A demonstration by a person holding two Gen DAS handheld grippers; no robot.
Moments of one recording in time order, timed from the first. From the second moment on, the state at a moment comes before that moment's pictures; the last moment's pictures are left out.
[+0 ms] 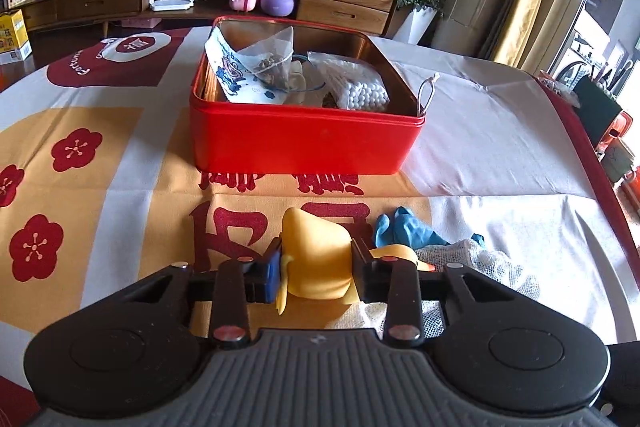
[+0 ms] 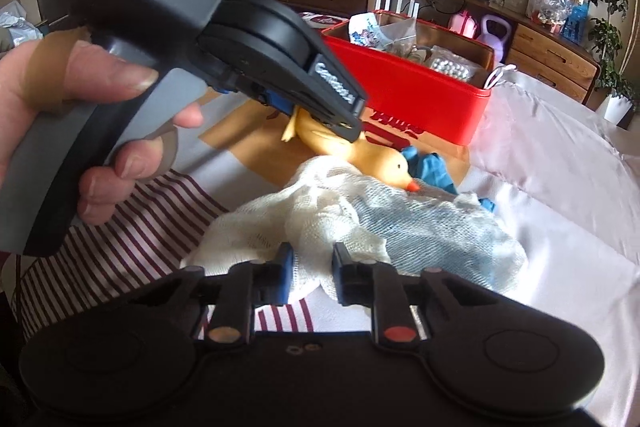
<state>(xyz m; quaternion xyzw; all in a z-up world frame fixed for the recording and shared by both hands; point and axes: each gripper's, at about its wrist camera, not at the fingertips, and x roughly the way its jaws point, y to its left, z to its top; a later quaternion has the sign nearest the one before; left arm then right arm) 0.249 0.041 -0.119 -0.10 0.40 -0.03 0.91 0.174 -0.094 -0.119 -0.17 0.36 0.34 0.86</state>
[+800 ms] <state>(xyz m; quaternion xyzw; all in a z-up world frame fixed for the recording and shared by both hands) 0.208 0.071 -0.051 -0.14 0.36 0.00 0.92 0.193 -0.177 -0.006 0.00 0.28 0.31 0.91</state>
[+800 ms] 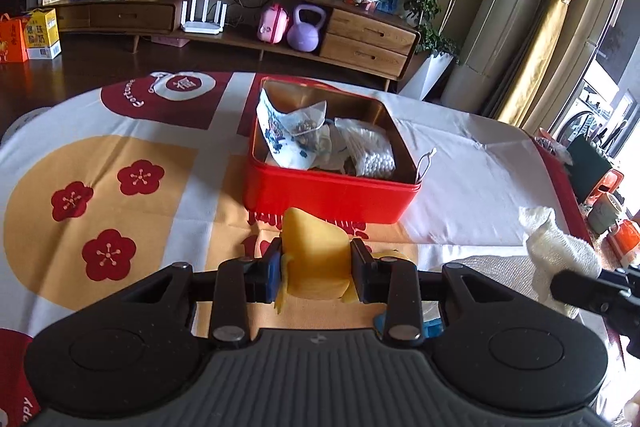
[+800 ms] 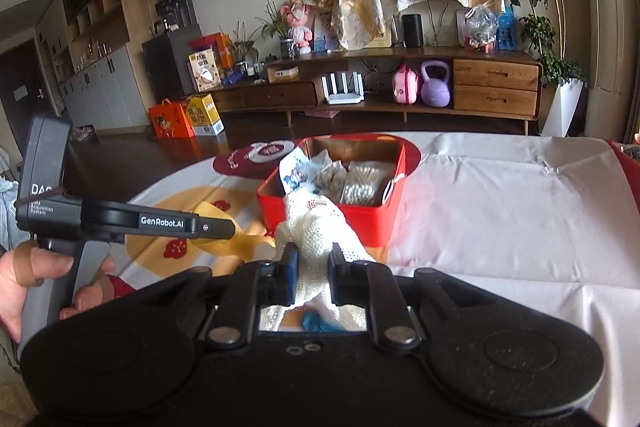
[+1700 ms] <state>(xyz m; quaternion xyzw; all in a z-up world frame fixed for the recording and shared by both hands) 0.239 0.074 0.021 -0.09 0.30 -0.03 0.95 0.265 -0.158 0.070 0.02 0.23 0.32 0.92</state>
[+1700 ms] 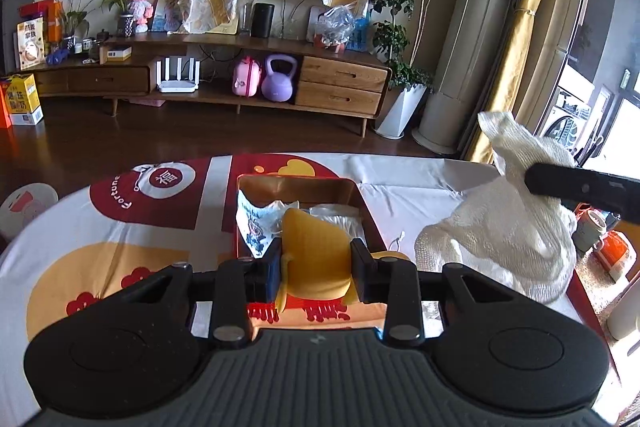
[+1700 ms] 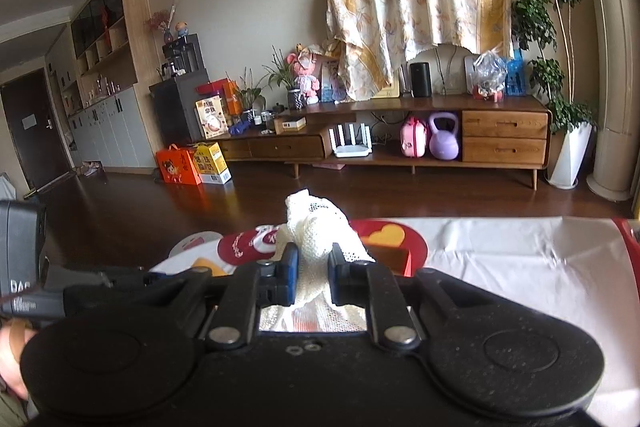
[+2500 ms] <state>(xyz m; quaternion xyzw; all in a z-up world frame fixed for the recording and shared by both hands) 0.334 0.080 -0.030 -0.05 0.35 -0.04 0.94 0.376 -0.121 0.009 0.09 0.28 0.34 0.89</state>
